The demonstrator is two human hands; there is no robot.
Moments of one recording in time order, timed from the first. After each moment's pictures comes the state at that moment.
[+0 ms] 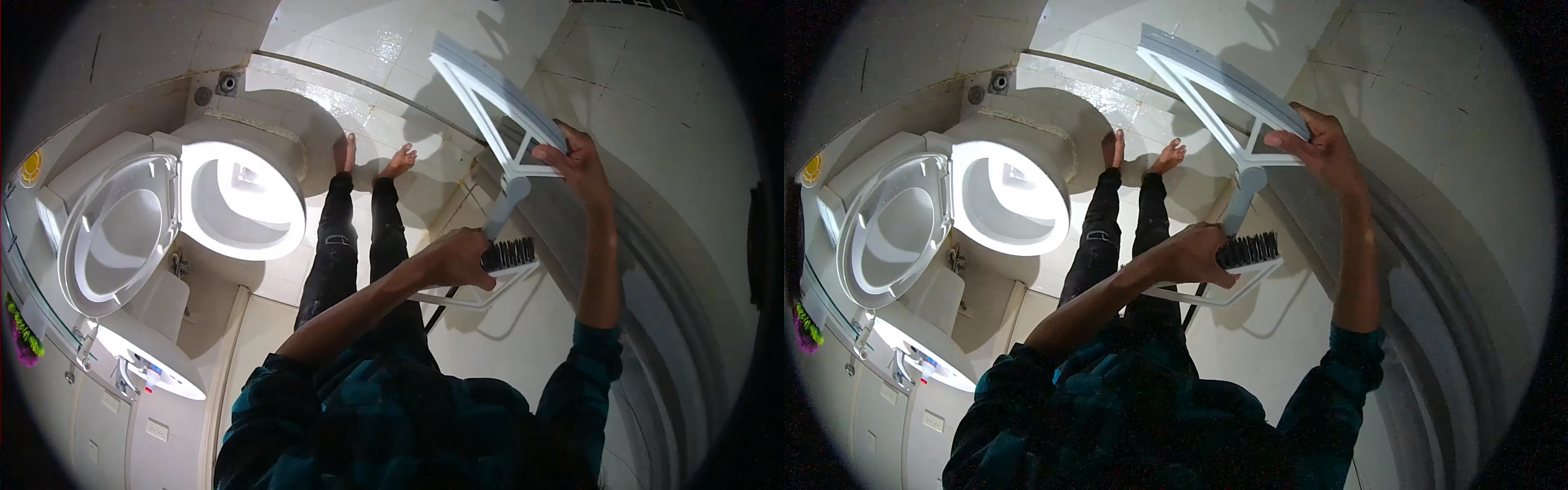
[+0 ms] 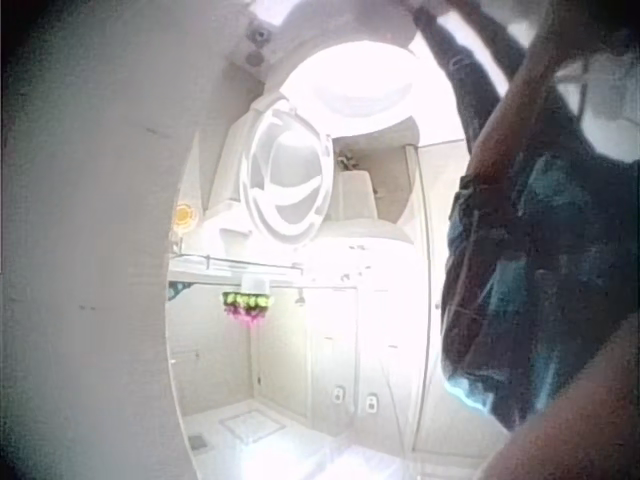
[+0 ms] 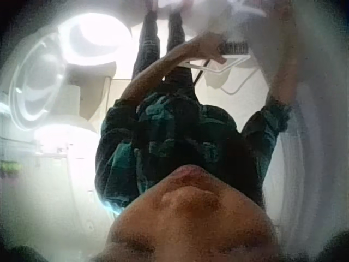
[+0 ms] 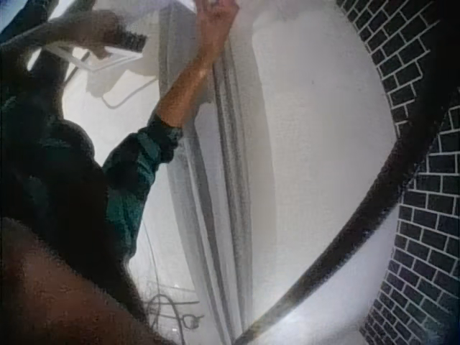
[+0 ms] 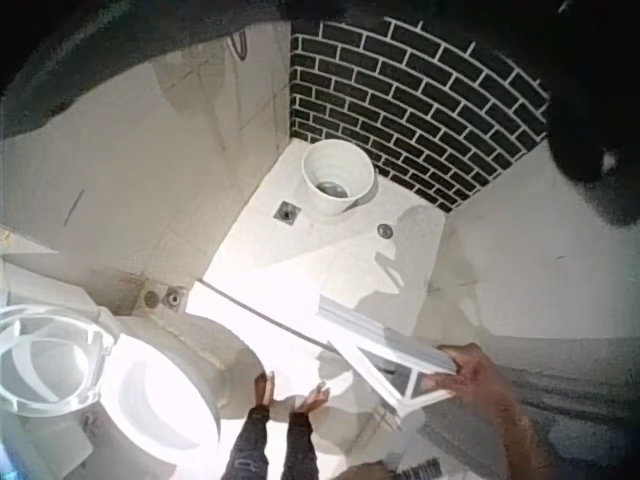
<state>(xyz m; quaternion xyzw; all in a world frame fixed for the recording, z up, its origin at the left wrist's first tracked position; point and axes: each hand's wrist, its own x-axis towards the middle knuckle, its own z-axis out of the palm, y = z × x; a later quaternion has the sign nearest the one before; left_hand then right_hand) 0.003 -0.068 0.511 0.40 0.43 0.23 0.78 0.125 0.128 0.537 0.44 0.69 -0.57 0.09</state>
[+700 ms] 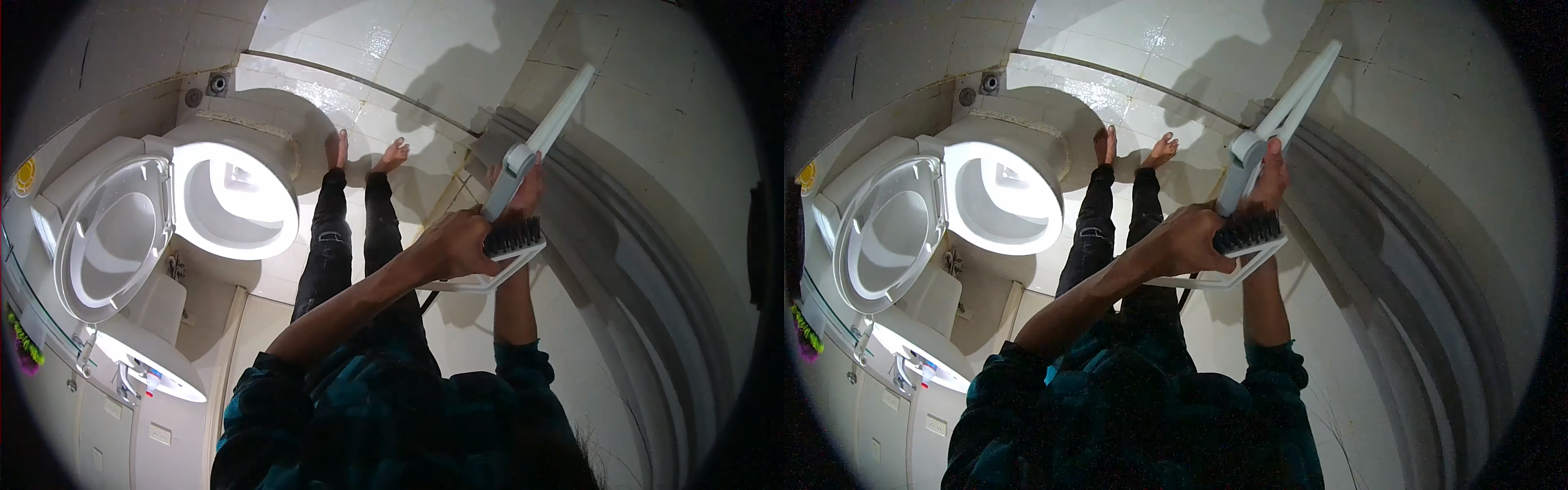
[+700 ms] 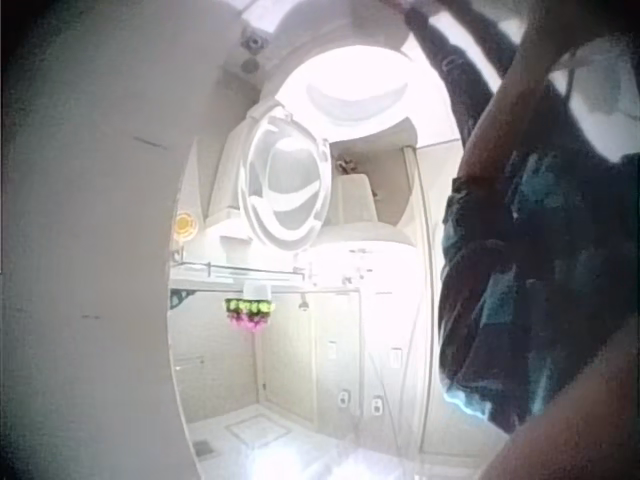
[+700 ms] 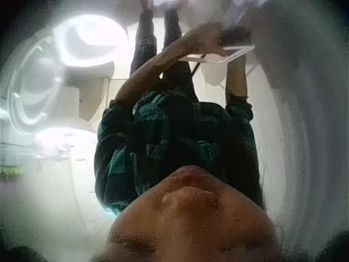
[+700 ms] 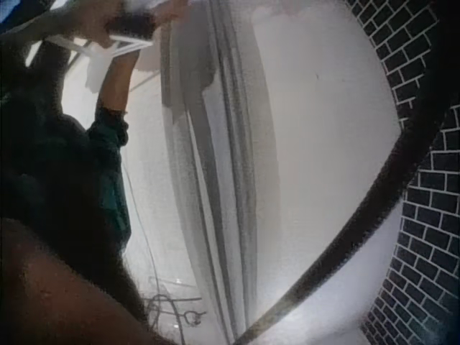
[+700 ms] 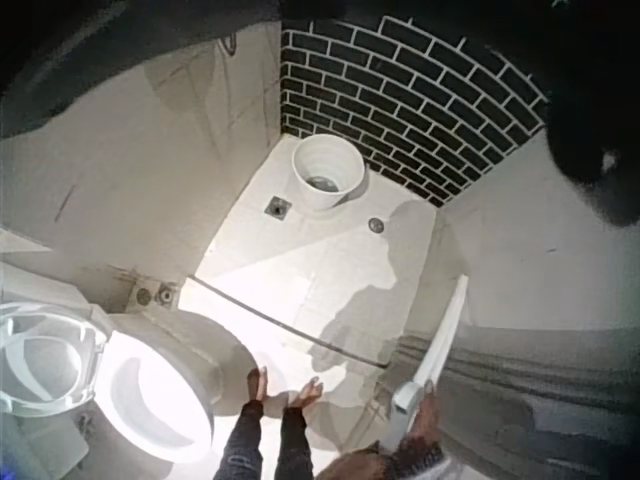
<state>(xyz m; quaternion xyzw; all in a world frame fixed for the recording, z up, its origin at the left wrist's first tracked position) -0.003 -0.055 0.527 0.44 0.48 0.29 0.71 0.141 0.012 0.444 0.62 0.26 -0.62 -0.41</state>
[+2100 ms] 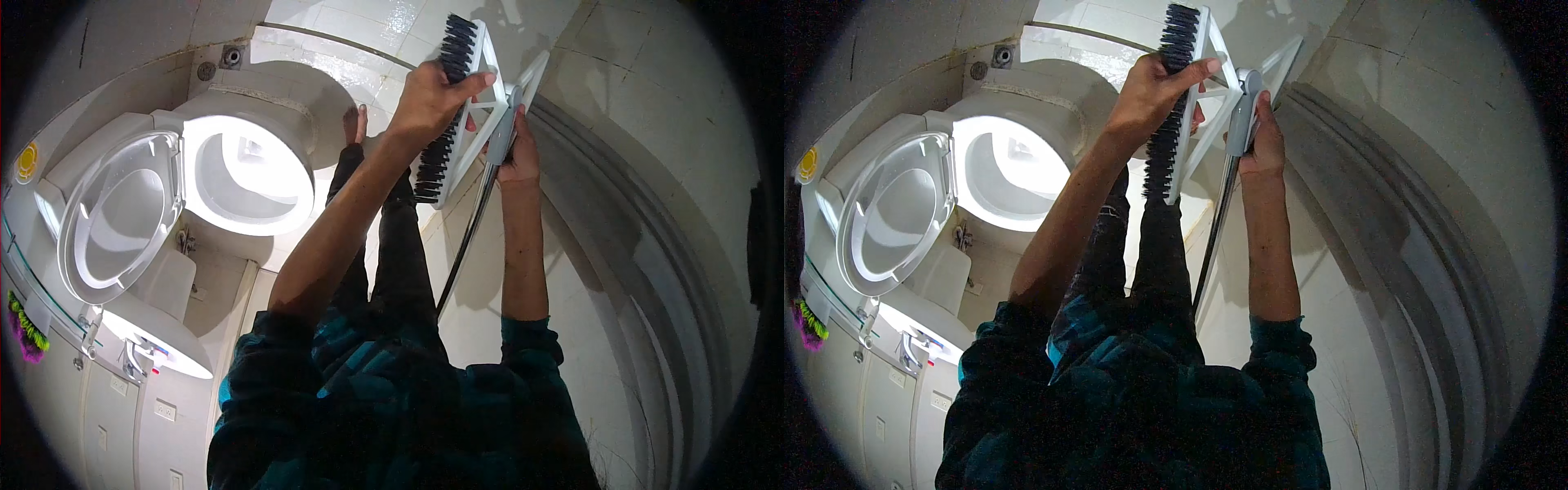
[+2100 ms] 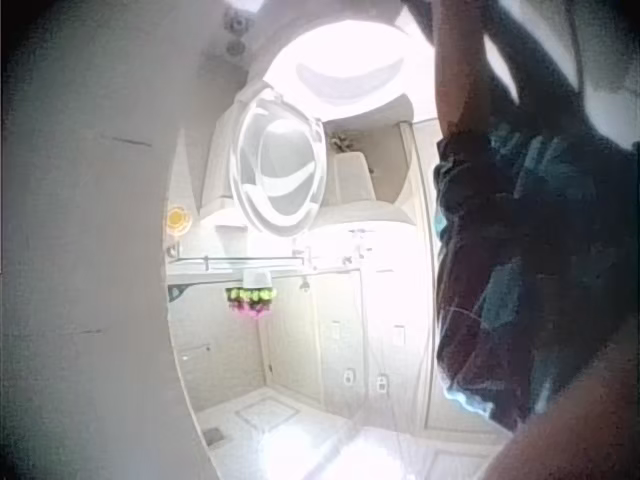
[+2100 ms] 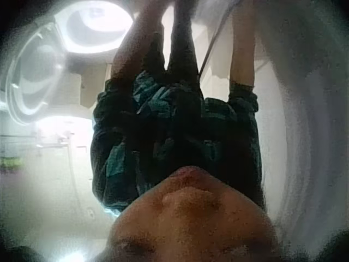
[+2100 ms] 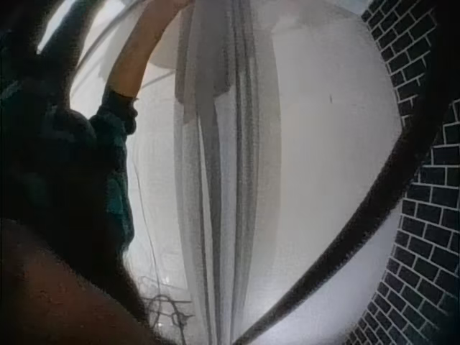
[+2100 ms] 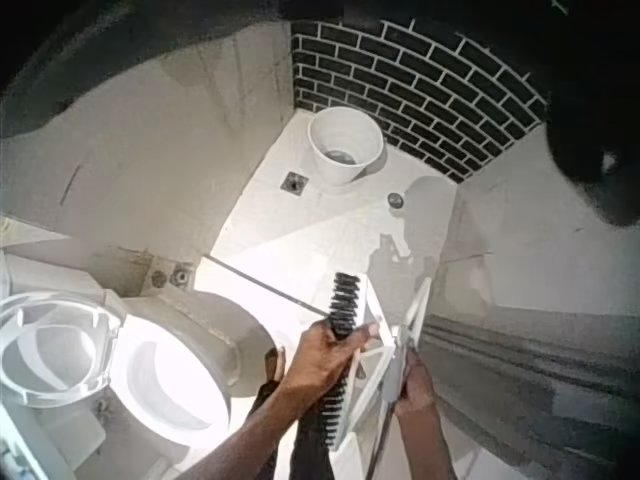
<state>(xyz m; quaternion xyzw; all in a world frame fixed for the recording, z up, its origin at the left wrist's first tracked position) -0.079 -0.003 0.468 0.19 0.60 0.44 0.64 0.115 0.020 0.401 0.51 0.08 -0.82 -0.26</state>
